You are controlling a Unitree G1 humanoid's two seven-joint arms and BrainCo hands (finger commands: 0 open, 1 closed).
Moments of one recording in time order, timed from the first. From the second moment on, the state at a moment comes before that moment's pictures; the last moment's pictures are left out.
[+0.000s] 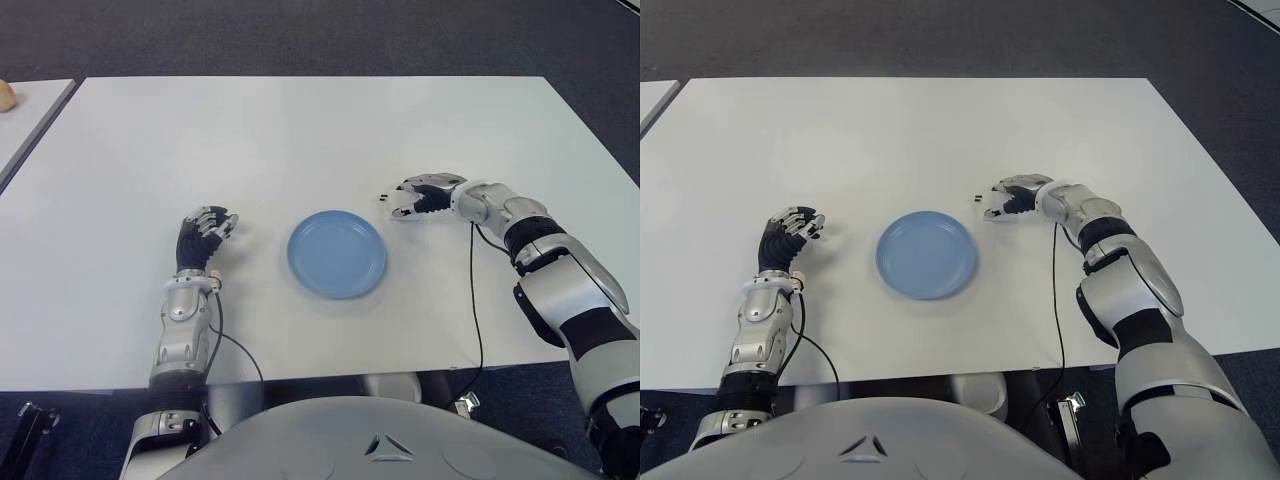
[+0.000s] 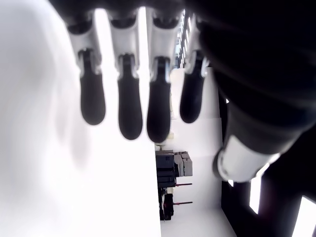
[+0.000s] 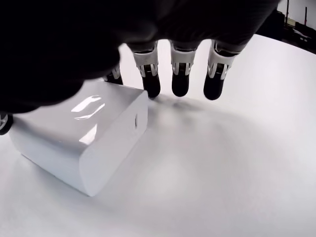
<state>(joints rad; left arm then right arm) 0.09 0.09 0.17 0.23 -0.04 -0.19 0.04 -0.90 -0.51 0.67 1.27 -0.86 -0.47 0.09</state>
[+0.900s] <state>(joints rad) 0.16 0.10 0.17 0.11 -0.01 -0.11 0.04 -0.90 -0.48 0.70 1.31 -0.86 -0.46 0.01</state>
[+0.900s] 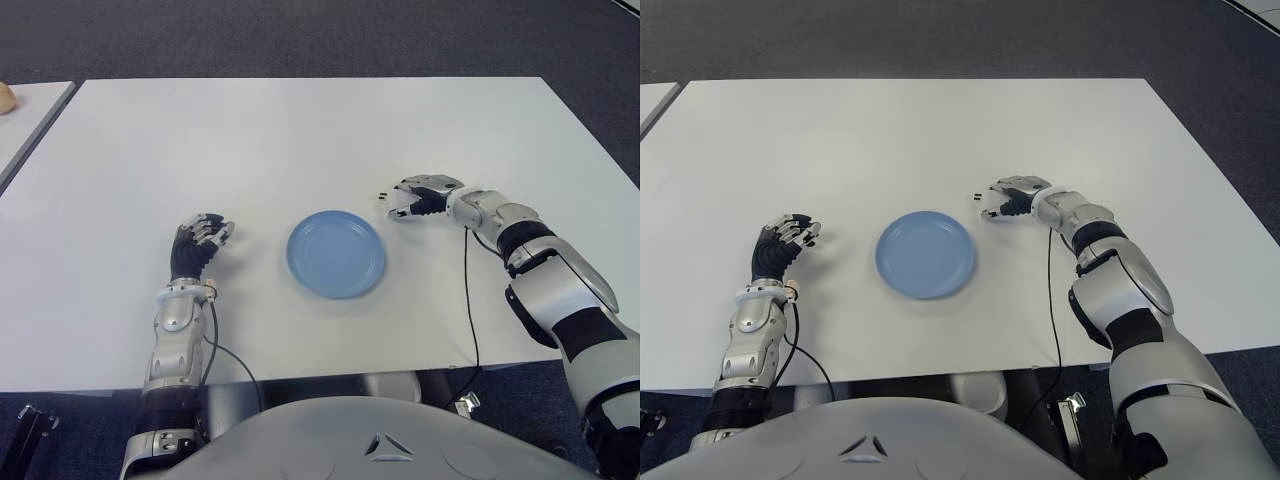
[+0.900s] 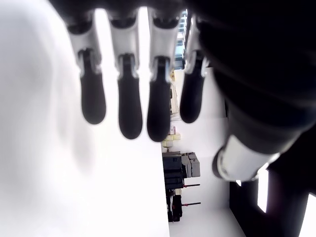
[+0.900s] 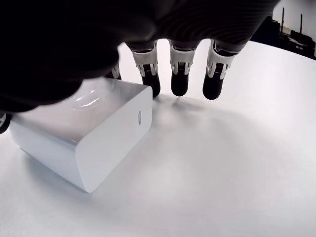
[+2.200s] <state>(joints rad) 0.18 0.08 0.18 0.05 -0.03 -0.08 0.04 -0.85 -0.53 0.93 1.30 -1.06 -0.48 -0.52</state>
